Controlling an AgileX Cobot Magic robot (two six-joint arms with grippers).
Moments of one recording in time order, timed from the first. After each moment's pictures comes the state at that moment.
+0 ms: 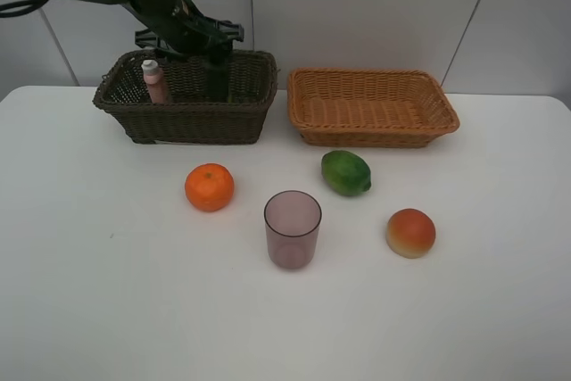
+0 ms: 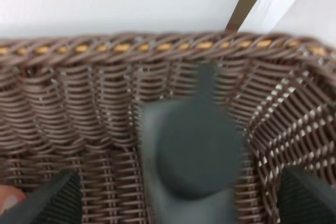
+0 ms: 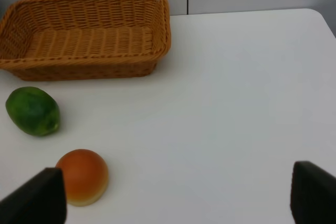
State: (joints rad) left arm -0.34 2.15 -1.63 0.26 0.28 -0.51; right arm -0.02 0.00 -0.52 -0.06 1.06 0.06
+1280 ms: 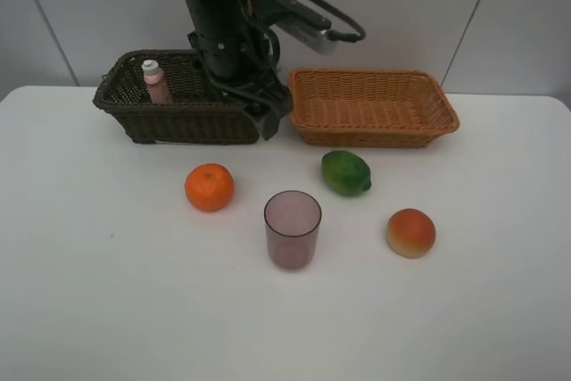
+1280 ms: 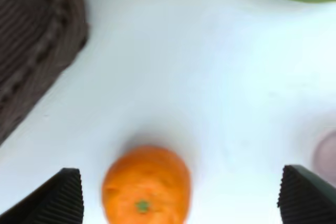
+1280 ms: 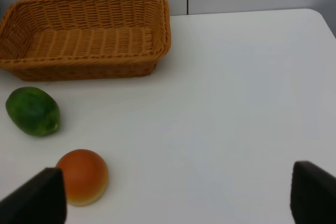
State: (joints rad) left arm -0.67 1.99 -1.63 0.10 0.98 0.11; right arm -0.02 0.00 -0.52 -0.06 1.06 0.06
